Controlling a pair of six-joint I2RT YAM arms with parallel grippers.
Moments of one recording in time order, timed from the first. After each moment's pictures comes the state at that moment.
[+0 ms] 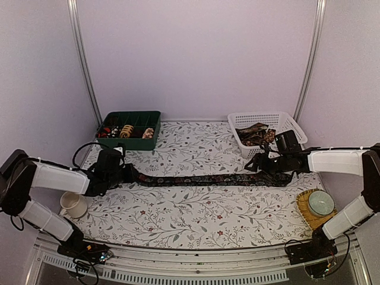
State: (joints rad) left arm -0.51 1.41 0.48 0.30 -0.24 -0.47; right arm 0.40 1.44 0.76 -0.16 -0.32 0.75
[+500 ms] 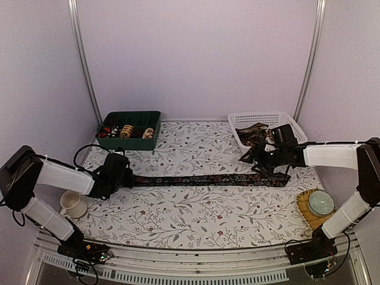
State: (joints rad) left arm -0.57 1.47 0.48 0.25 -0.50 -0.41; right arm 0.41 1.51 0.84 -0.11 -0.34 0.83
